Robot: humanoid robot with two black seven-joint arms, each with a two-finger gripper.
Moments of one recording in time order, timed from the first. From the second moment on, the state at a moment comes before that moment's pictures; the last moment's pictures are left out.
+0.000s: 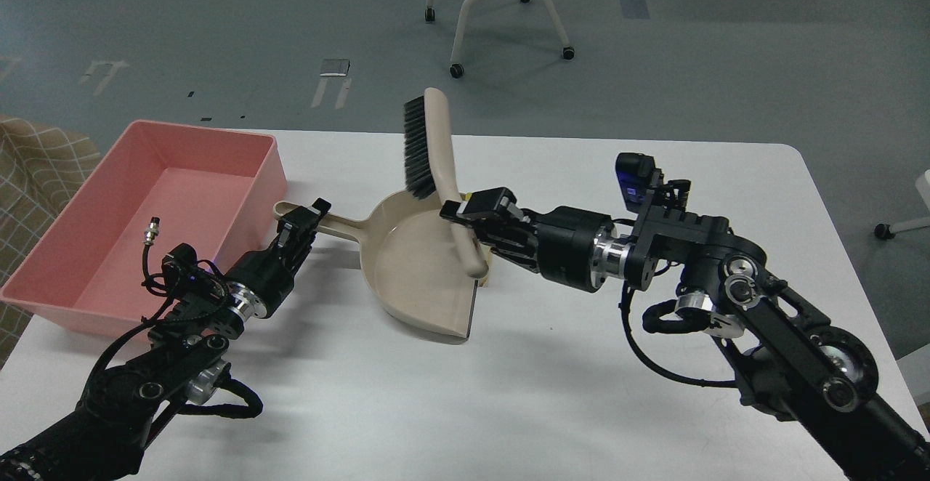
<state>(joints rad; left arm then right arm) -0.31 0.35 -0.81 -0.89 1.00 0.03 -0.49 0.47 -0.17 0.98 1.54 -1.13 0.49 -0.39</state>
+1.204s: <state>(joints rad) -0.32 0.35 -0.77 -0.89 1.01 0.05 -0.49 0.34 -0.19 0.83 1.45 -1.17 0.49 -0.39</state>
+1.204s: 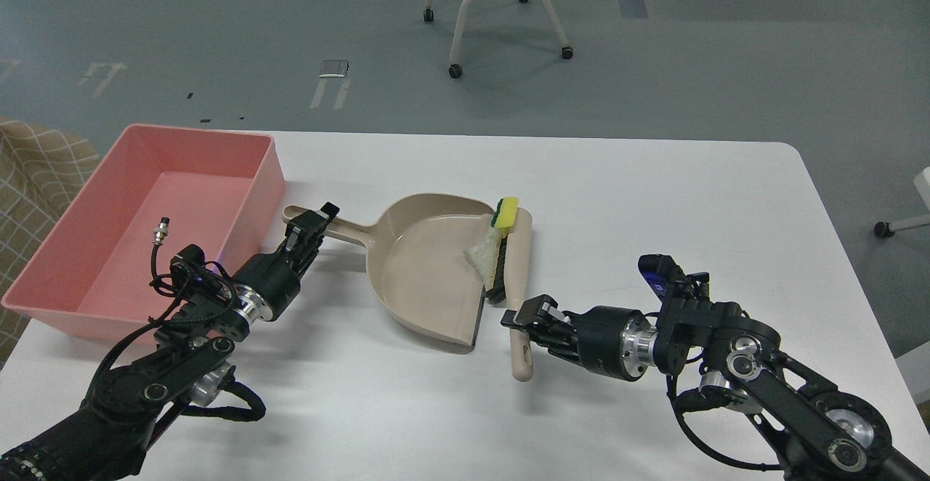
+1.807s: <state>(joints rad) -0.33 0.36 -0.77 -0.89 1.01 0.06 -0.49 0.43 -0.11 0.86 1.52 -1.15 0.49 -0.39</state>
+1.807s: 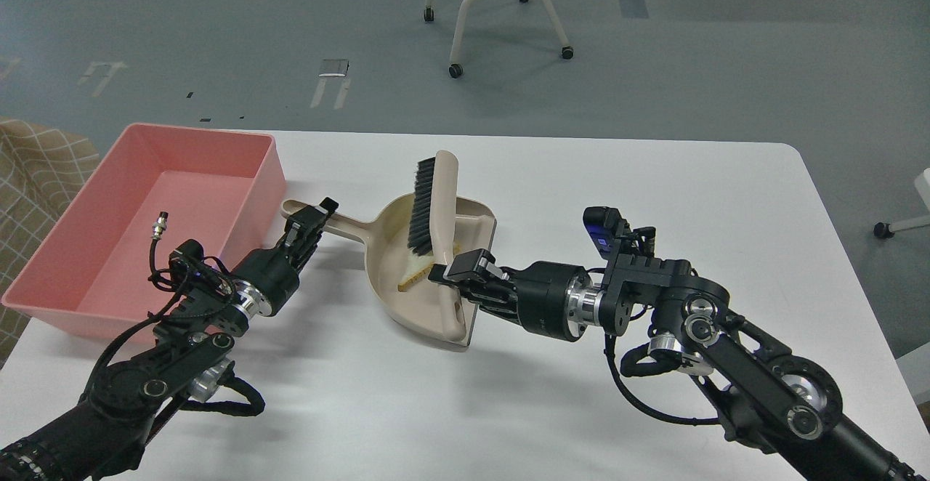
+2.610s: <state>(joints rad) -0.40 0.37 -0.77 -0.93 0.91 0.05 -0.49 0.29 -0.75 0.97 1.64 -1.16 0.49 -0.39</state>
